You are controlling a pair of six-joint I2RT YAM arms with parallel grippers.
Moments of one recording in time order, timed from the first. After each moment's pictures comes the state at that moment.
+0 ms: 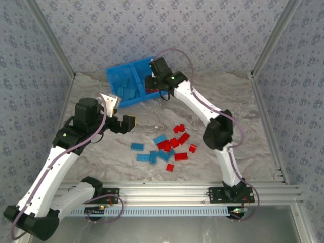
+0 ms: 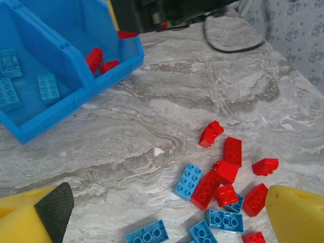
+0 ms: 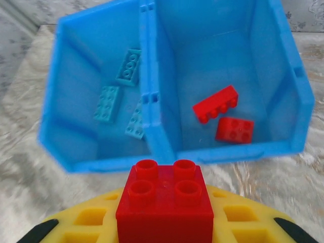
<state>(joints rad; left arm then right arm) -0.42 0.90 1.08 -0.71 0.23 -0.12 0.64 2.31 2.36 -0.77 0.06 0.42</state>
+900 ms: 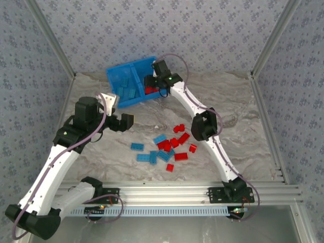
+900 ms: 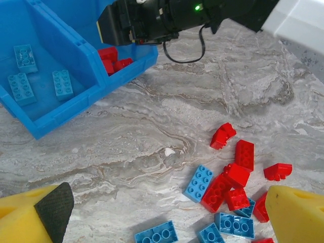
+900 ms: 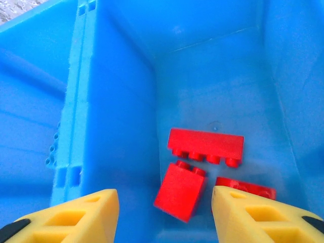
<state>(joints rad) -0.39 0.92 1.08 -0.71 0.21 -0.13 0.56 2.66 2.69 -0.71 -0.07 0.42</state>
